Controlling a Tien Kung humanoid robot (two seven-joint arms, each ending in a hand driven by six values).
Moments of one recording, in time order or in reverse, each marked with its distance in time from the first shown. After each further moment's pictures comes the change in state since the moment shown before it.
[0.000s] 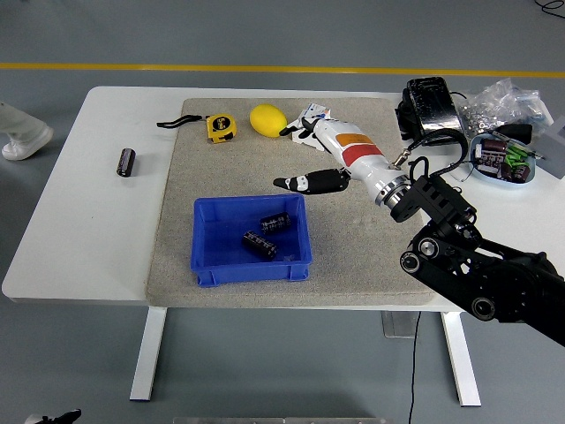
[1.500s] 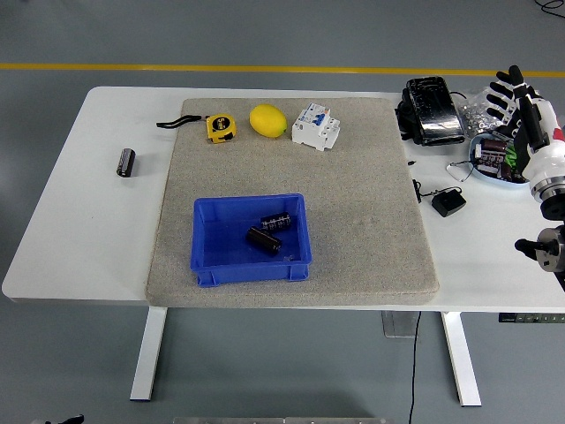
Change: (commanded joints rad) left arm 0.013 -0.016 -0.017 0.007 0.033 -0.002 0.006; right arm -0.278 -0.166 0.543 -0.021 0.730 0.113 0.115
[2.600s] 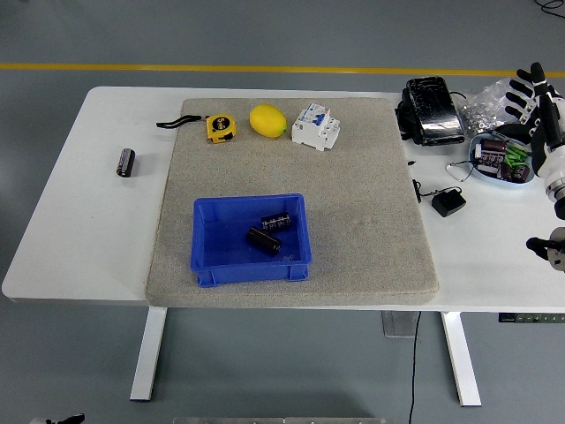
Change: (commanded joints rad) left arm -0.002 0.001 -0.004 0.001 0.014 -0.001 -0.003; right arm -0.006 -0.016 0.025 -0.006 0.012 -0.004 0.008
